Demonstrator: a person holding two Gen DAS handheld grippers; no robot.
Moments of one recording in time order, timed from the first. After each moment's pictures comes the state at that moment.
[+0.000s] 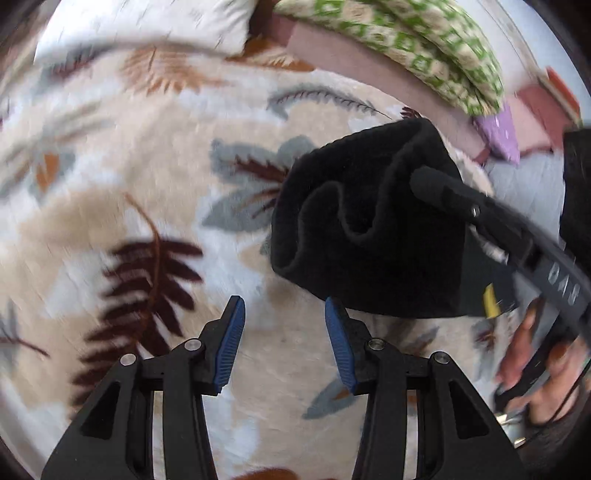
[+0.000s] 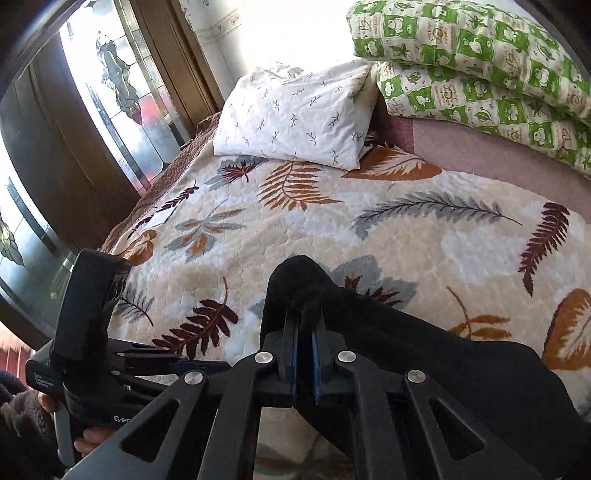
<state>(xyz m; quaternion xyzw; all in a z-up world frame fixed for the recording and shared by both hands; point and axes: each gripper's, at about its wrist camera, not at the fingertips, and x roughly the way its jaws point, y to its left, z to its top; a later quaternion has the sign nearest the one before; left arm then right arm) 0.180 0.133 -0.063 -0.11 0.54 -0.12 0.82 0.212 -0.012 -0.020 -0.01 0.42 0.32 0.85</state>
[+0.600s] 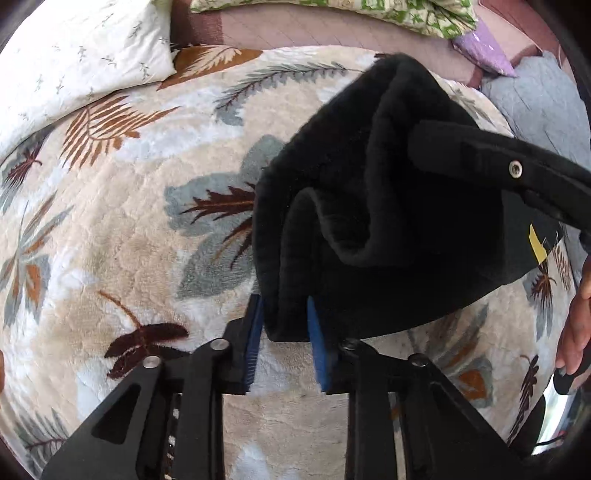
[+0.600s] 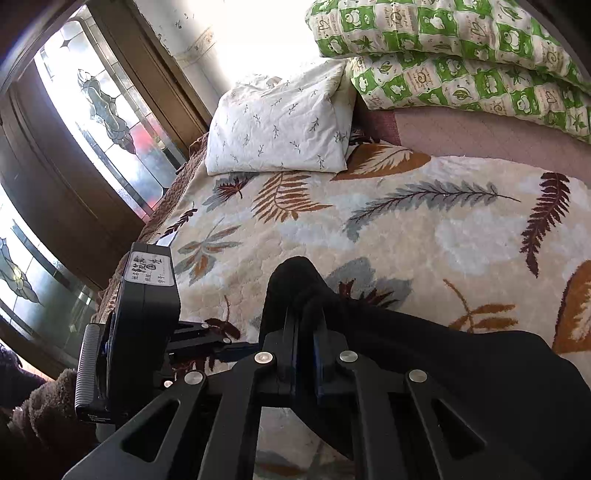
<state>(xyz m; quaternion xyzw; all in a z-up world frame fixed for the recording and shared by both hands) 0.216 0.097 -0.078 0.03 0.56 -0.15 0.81 0.229 -0.034 -0.023 0.06 0.43 0.32 0.84</state>
